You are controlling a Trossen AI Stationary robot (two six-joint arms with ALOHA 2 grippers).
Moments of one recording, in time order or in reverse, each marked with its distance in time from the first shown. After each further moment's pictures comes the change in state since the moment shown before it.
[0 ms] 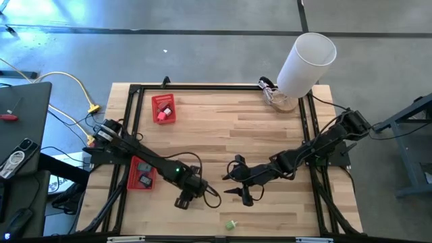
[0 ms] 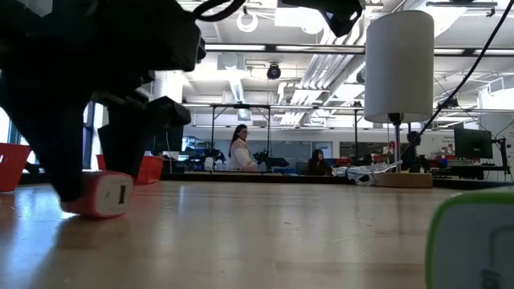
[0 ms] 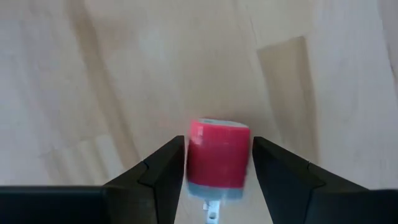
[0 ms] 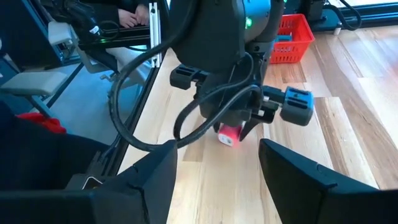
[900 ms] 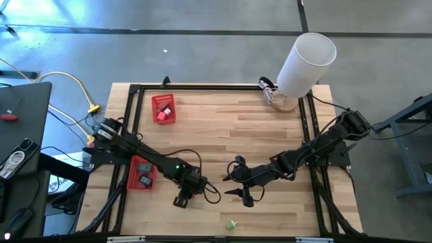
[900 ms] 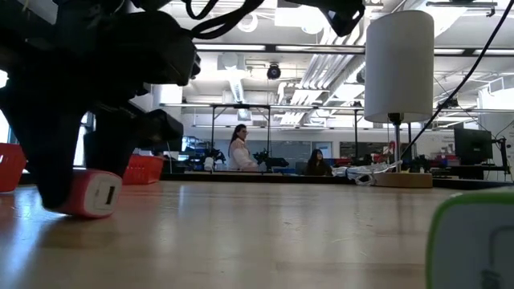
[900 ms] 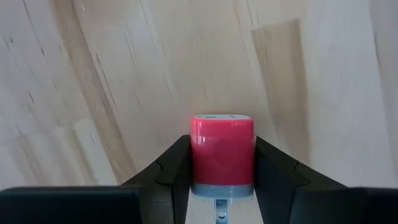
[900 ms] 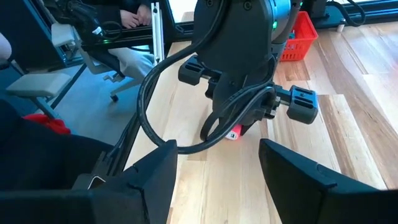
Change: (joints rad) left arm 0.021 -0.011 -0.051 0.032 0.105 -0.015; right arm 0.005 0.000 0.000 0.000 -0.002 0.019
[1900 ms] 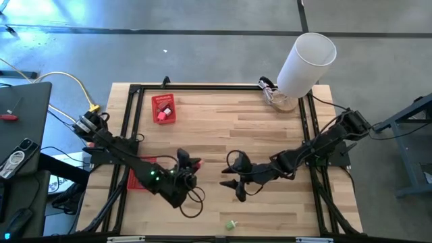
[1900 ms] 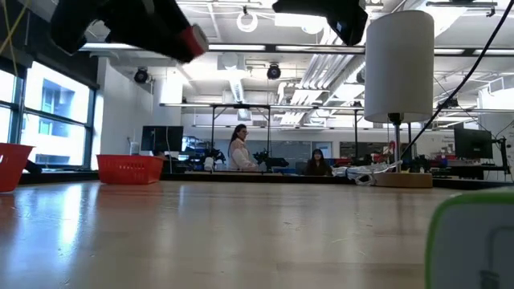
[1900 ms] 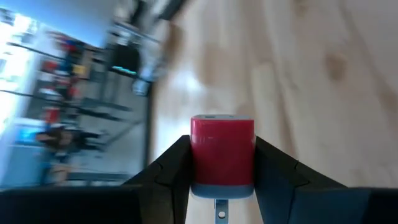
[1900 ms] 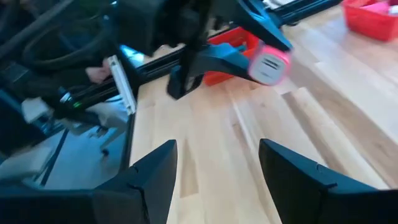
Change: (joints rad) left arm -0.202 -0.236 0.000 -0.025 -1.200 0.262; right arm -0.010 0.000 0.000 0.038 0.168 0.269
